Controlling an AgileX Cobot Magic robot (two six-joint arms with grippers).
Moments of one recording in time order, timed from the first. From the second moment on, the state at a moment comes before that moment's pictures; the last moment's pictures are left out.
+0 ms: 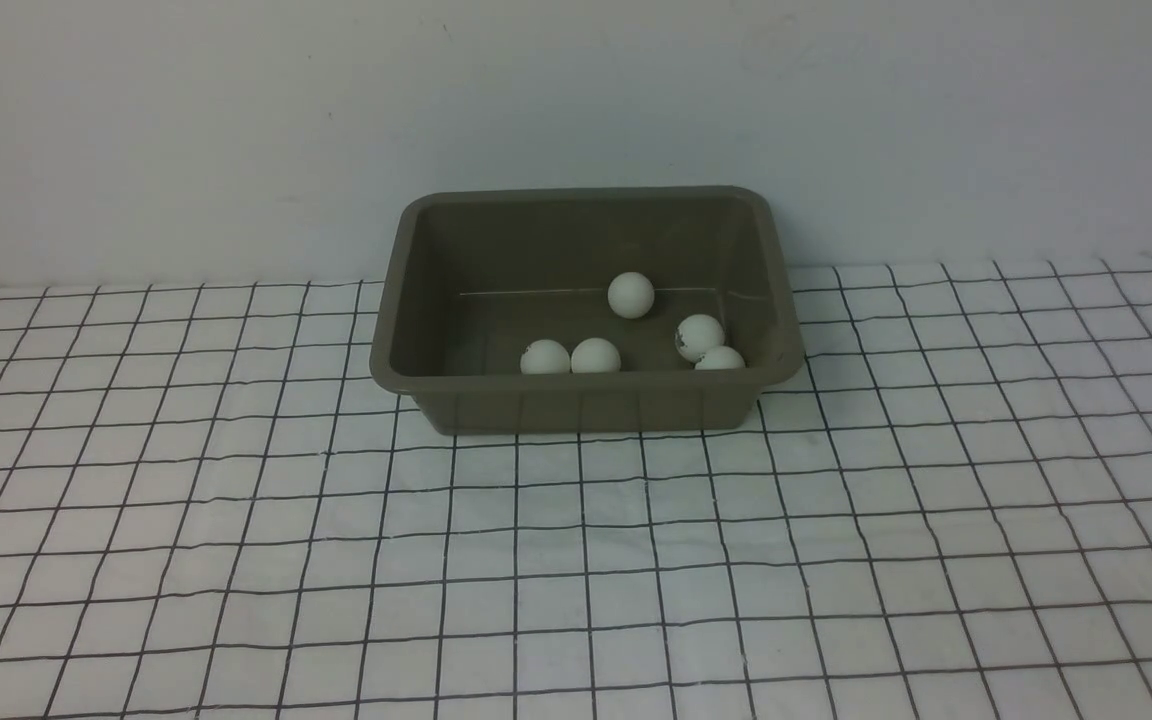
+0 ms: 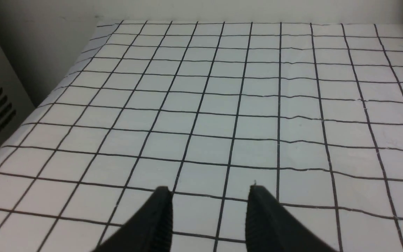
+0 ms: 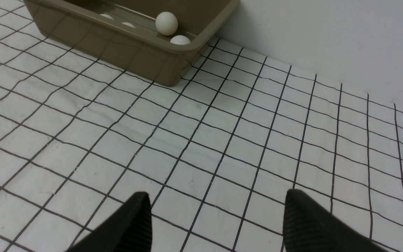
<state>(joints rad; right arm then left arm) 0.08 0.20 -0.33 0.34 0.73 -0.57 0.12 0.05 0.02 0.27 0.34 -0.32</state>
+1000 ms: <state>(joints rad) 0.08 0.20 -0.33 0.34 0.73 -0.57 0.12 -0.01 0.03 -0.07 0.38 0.15</state>
